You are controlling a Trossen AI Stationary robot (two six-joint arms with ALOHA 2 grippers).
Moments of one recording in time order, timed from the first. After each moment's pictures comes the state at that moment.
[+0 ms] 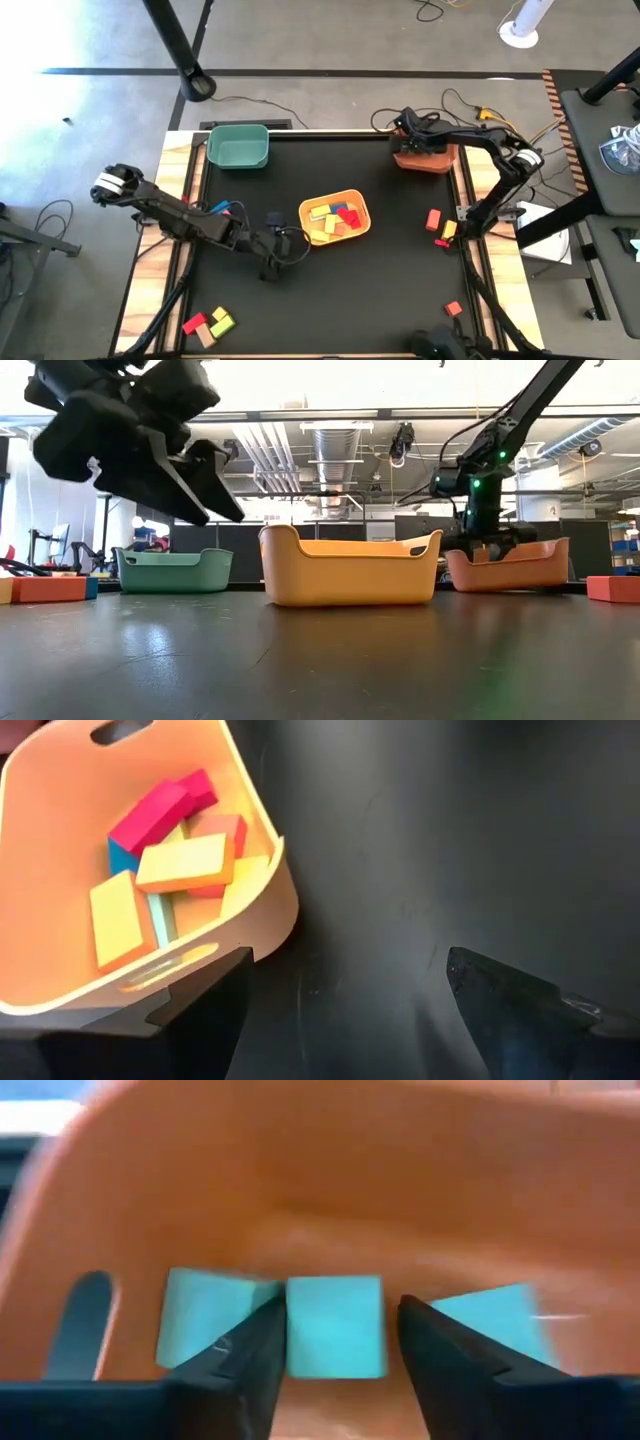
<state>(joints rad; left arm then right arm) -0.33 1.40 0.66 -0.02 -0.26 0.02 -0.92 1.66 0.93 -0.49 0.36 0.64</state>
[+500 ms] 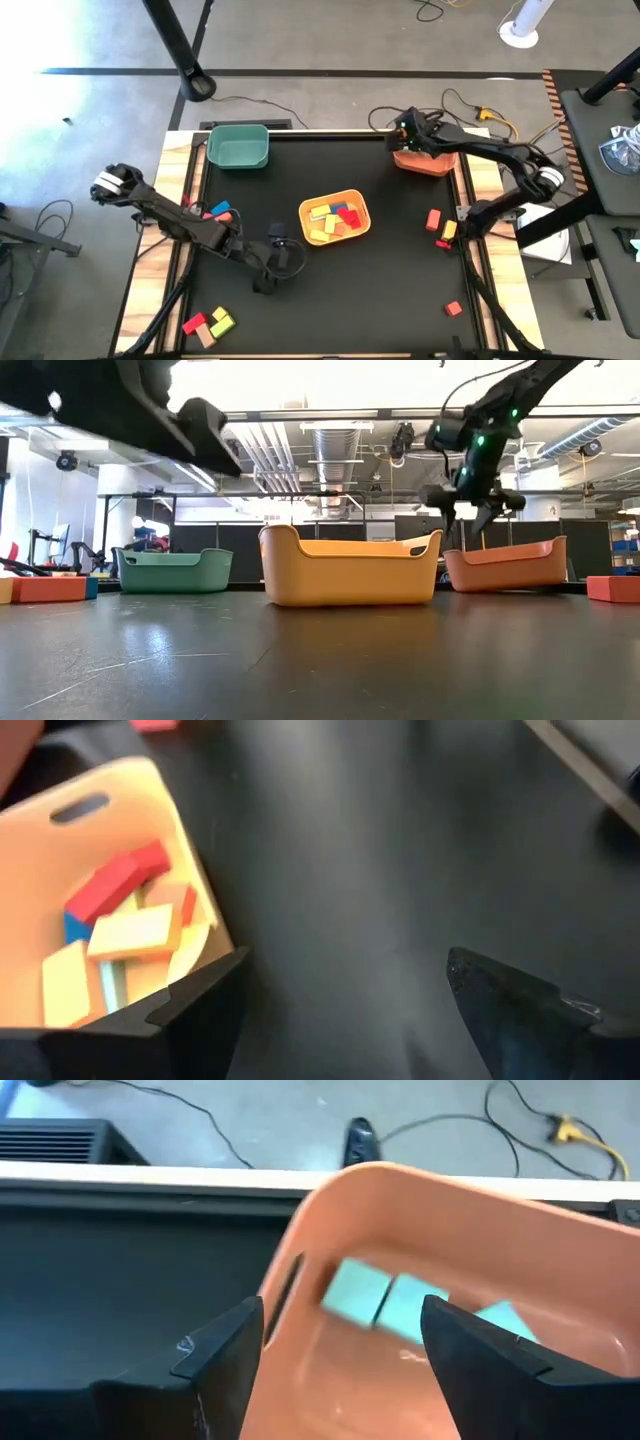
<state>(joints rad) -0.43 1.39 0.72 -0.02 -0.26 -0.02 -0.75 1.43 0.93 -0.52 0.38 0.64</state>
